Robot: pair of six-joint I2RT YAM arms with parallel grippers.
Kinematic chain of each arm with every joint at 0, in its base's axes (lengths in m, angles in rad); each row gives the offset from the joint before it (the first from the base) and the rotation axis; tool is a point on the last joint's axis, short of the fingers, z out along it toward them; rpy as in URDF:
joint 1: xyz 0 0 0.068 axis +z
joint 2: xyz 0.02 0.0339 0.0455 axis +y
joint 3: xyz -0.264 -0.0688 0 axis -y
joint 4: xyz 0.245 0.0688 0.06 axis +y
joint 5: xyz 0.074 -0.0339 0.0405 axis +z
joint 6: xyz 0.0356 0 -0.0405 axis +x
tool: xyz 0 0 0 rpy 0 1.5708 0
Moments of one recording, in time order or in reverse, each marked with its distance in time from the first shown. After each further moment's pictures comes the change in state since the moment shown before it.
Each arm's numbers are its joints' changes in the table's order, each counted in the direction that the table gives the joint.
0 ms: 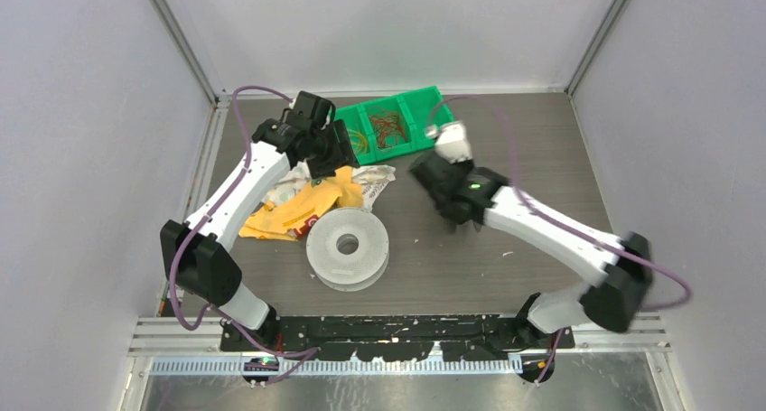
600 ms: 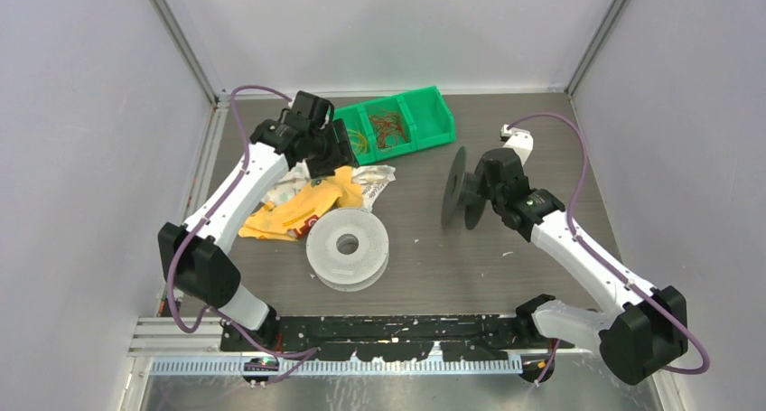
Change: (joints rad) left arm 0.000 -0.014 0.000 0.000 0.000 0.008; right arm -0.434 -0.394 -0.415 -0.517 0.539 0.070
